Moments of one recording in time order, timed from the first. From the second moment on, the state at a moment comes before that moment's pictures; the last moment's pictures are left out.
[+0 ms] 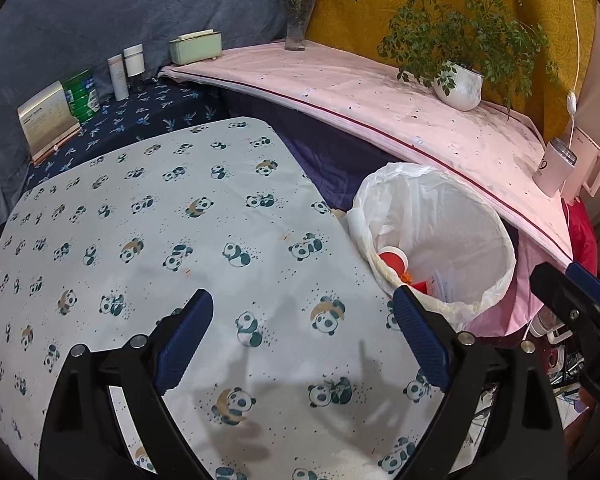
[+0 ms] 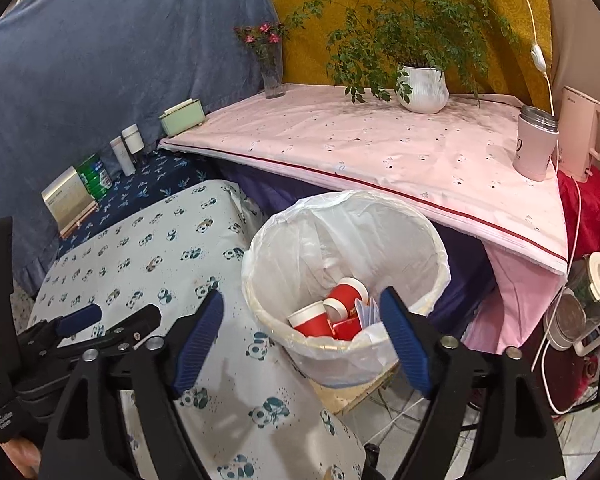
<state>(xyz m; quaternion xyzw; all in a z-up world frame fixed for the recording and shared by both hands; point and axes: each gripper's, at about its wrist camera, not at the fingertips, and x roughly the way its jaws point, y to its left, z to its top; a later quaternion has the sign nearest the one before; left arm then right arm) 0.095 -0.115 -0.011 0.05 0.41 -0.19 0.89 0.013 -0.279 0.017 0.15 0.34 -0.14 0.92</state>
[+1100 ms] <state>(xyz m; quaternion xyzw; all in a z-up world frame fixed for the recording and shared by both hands) 0.060 -0.109 -0.028 0.07 0.41 -0.16 0.90 -0.020 -0.256 -0.001 0.09 0.36 -0.19 0.91</state>
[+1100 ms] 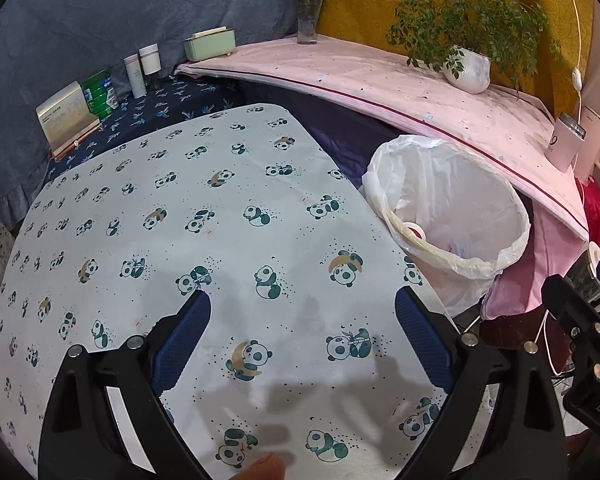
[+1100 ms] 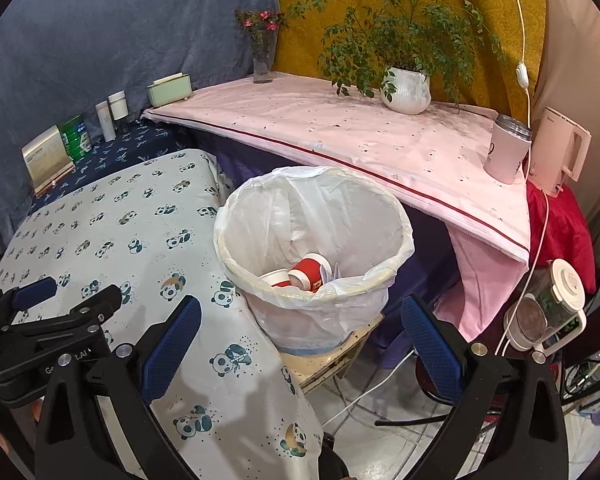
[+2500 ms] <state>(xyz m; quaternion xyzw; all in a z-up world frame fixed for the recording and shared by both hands) 0.055 -0.117 -0.034 0.09 0.40 -0.14 0.90 -0.019 -0.260 -0.014 0.09 0.37 -0.19 0.91</state>
